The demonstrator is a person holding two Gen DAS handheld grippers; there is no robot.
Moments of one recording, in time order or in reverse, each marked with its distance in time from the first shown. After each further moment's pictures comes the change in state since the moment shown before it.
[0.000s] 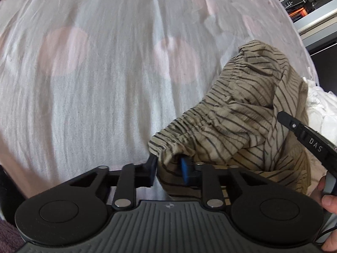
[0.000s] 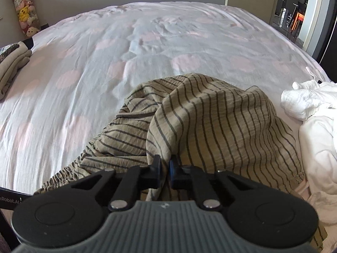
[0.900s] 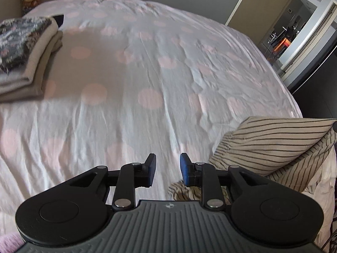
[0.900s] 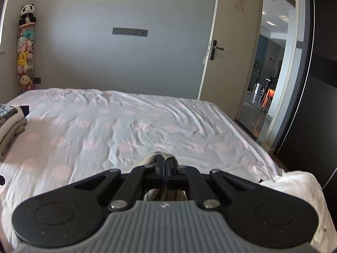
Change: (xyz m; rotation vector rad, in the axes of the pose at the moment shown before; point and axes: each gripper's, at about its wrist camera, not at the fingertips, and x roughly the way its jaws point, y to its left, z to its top) left arm -0.147 0.007 0.044 0.097 -0.272 0.043; right arm -0.160 -0.009 0.078 -0.093 -0.404 -0.179
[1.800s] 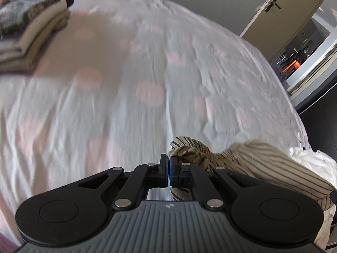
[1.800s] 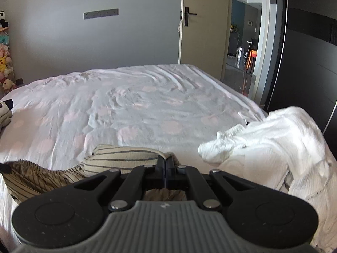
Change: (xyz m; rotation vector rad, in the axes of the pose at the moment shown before) left arm 0.010 0.007 0.022 -0.071 -0.190 0.021; right arm -0.001 -0.049 -0.071 0.159 0.068 -0.044
